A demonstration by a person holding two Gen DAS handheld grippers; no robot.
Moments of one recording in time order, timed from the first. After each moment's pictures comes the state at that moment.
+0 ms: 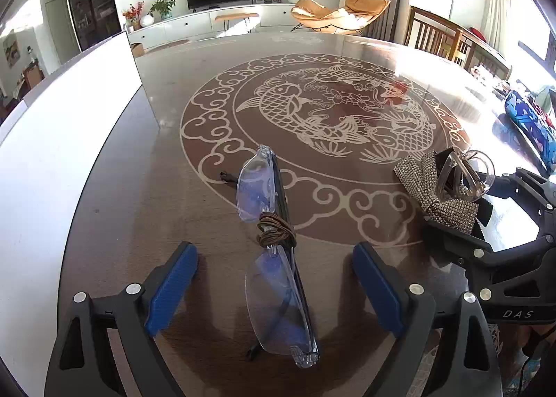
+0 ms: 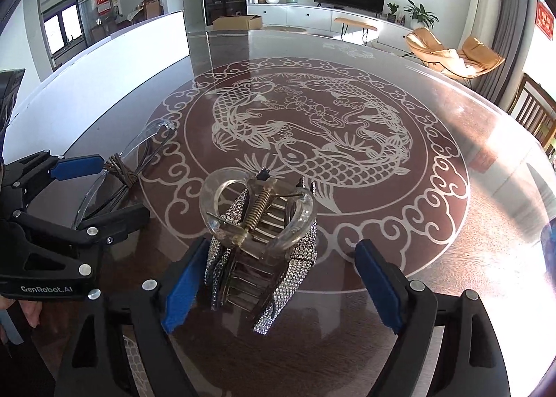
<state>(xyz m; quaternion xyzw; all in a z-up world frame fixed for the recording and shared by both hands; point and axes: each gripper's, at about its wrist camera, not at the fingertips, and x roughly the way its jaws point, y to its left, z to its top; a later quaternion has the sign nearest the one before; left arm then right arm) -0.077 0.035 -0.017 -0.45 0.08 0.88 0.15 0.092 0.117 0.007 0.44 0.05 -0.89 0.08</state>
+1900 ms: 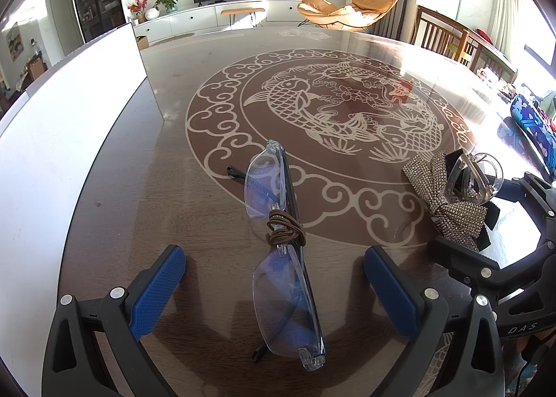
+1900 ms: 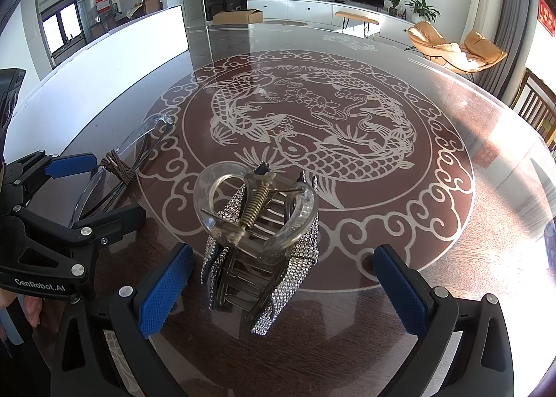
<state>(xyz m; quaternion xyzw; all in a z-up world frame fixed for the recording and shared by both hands) -0.079 0.038 -0.026 -0.45 0.08 0.88 0.14 0.084 0.119 0.005 0.45 0.04 -0.89 0.08</state>
